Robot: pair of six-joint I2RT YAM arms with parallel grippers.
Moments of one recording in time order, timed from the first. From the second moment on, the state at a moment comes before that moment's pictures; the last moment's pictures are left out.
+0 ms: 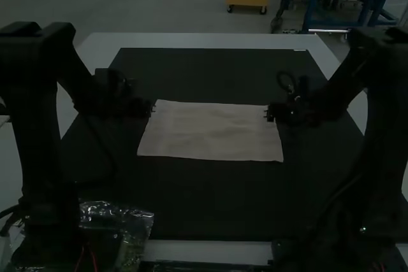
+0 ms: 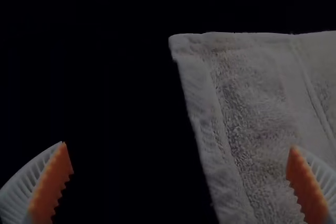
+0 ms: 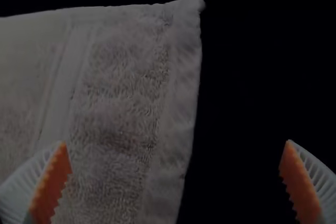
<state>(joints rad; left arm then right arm) 0.04 1.98 0.84 0.49 0.33 0.10 0.11 1.97 0.82 0.39 -0.24 0.08</state>
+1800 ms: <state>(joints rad) 0.02 1.94 0.85 0.41 0.37 0.17 0.05 1.91 0.89 0.30 -0.40 0.07</state>
